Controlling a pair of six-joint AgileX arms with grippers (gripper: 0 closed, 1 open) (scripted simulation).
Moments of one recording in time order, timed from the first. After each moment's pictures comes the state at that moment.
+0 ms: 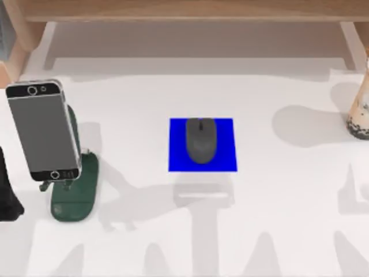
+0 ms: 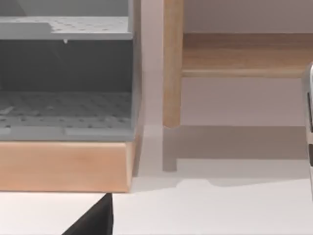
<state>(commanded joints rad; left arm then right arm) 0.00 0.00 0.00 0.00 0.00 0.00 -0.01 0.22 -0.01 0.19 -0.01 0.03</state>
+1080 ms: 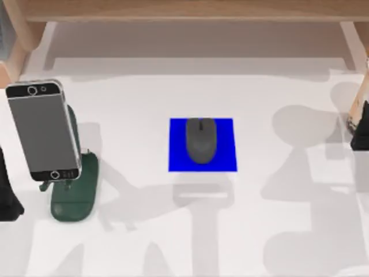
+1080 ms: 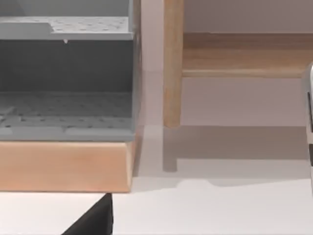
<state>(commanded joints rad) 0.00 0.00 0.00 0.00 0.00 0.00 -0.01 1.91 0.32 1.44 0.03 0.02</state>
